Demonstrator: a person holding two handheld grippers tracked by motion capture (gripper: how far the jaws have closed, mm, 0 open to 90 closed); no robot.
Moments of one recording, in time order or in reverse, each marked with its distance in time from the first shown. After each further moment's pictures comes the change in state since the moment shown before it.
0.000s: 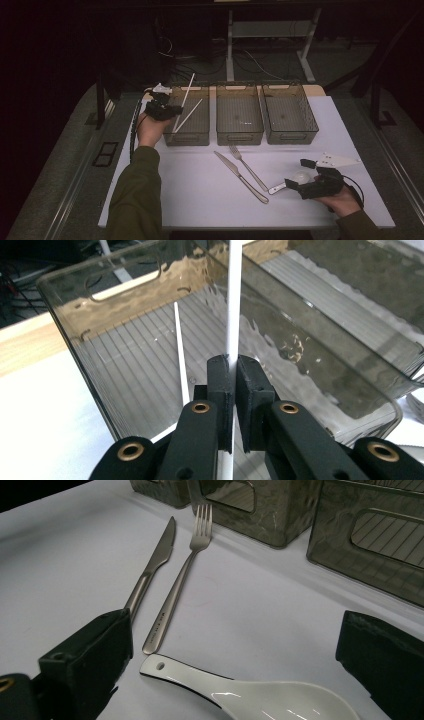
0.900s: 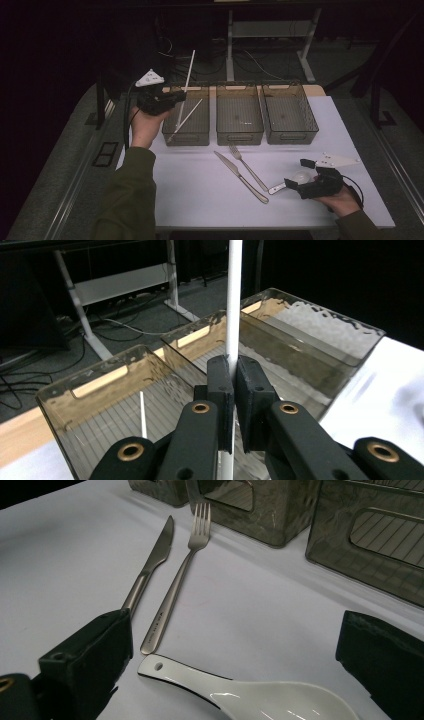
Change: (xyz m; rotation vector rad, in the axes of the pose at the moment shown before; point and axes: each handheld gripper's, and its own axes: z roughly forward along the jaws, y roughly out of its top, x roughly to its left) left arm -0.034 0.034 -0.067 -0.291 -0.097 0.067; right arm 0.001 0.000 0.001 0.005 -0.006 0.003
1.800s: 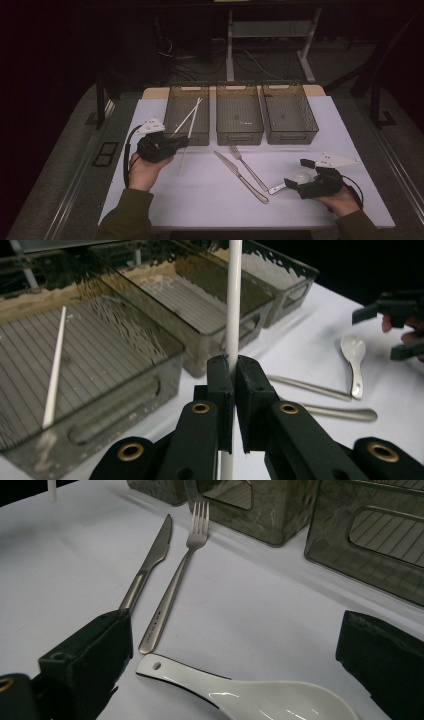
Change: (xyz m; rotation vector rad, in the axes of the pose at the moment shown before) left arm -0.064 -0.078 -0.037 0.087 -0.119 -0.085; right arm 0.000 0.000 0.001 0.003 -0.006 0.001
